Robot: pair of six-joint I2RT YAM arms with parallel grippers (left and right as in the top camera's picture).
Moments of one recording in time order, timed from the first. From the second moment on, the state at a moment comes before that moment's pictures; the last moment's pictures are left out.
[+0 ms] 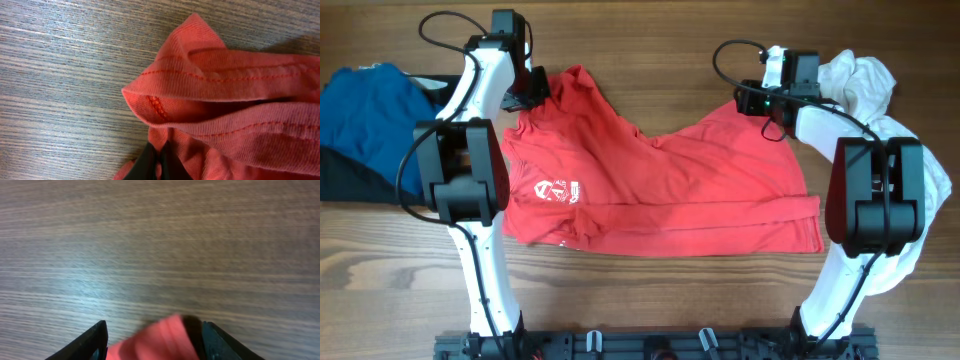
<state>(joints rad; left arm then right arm) -0.01 2.39 1.94 -0.92 0.02 -0.25 0.01 2.10 1.26 -0.03 -0.22 0.09</state>
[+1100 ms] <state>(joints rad) 0.13 2.19 1.93 -0.99 0.16 -0.26 -0.11 1.91 1.28 -0.37 0.01 0.16</state>
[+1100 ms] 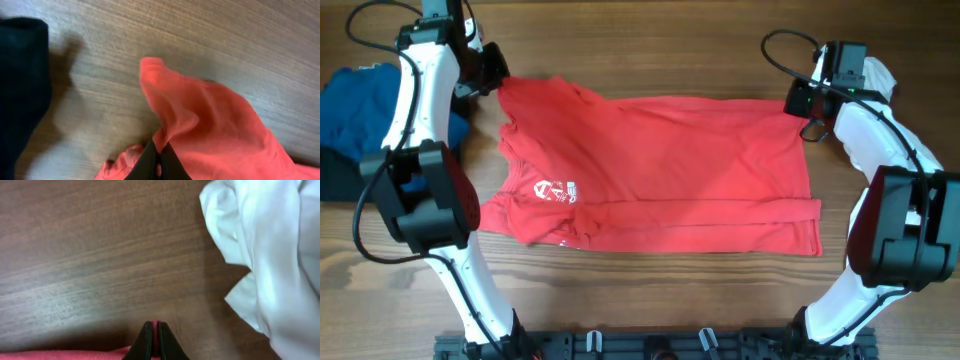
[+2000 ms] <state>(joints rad) 0.19 2.08 1.93 -1.63 0.35 -0.19 -0.17 1.69 1.34 -0.95 -0.05 0.14</state>
